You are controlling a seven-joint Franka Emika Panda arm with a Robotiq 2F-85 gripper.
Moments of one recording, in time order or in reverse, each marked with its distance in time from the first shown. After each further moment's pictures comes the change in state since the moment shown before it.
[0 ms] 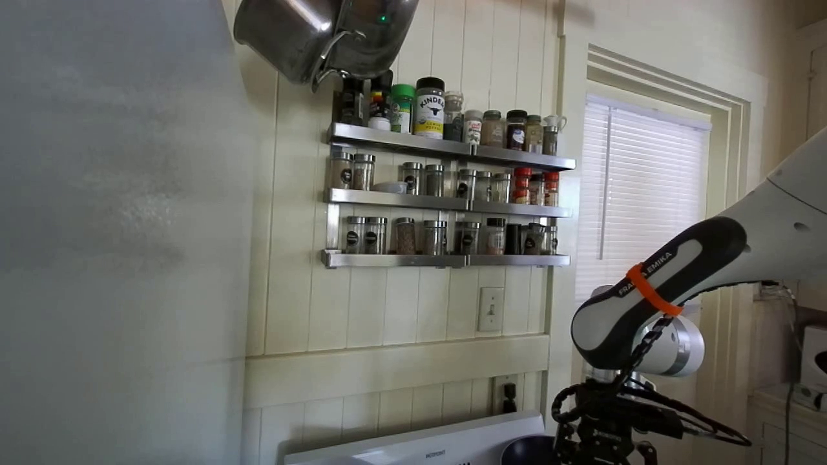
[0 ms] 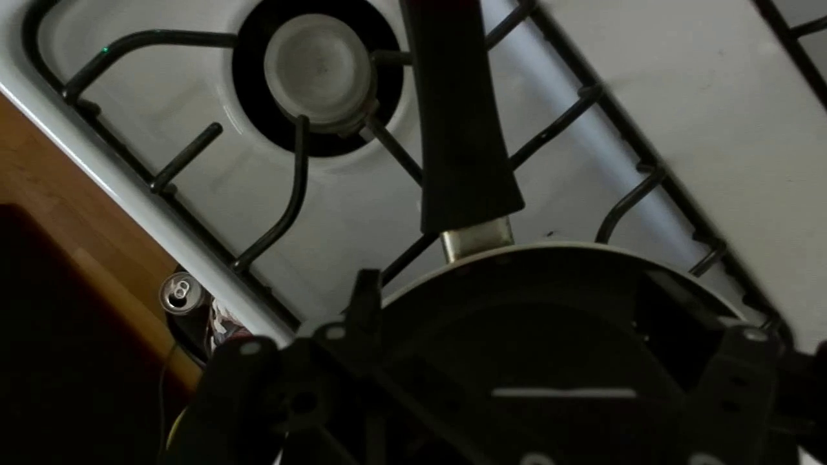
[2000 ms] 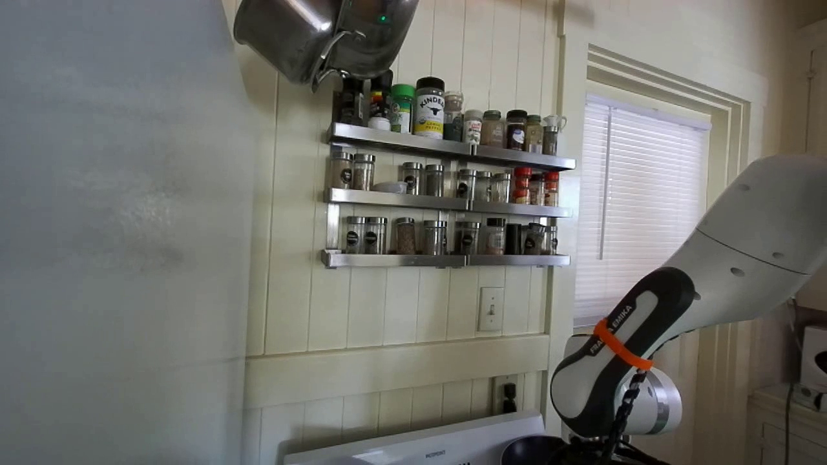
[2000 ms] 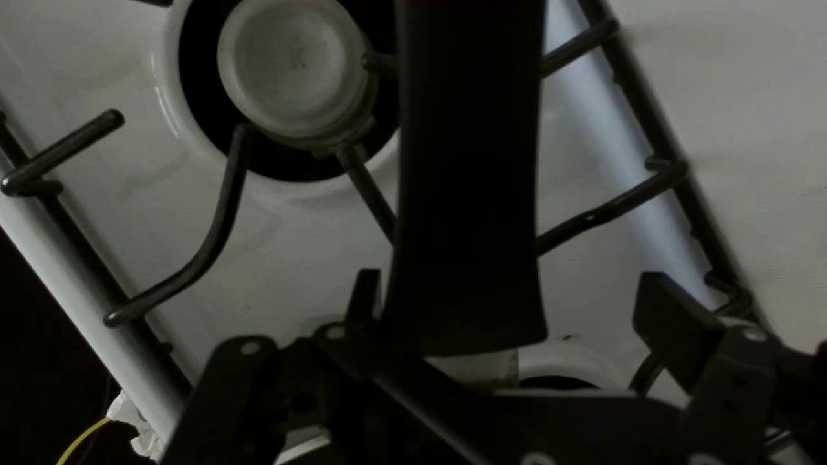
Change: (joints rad) arm 0.074 0.206 0.023 -0.008 -0.013 0.179 -0.106
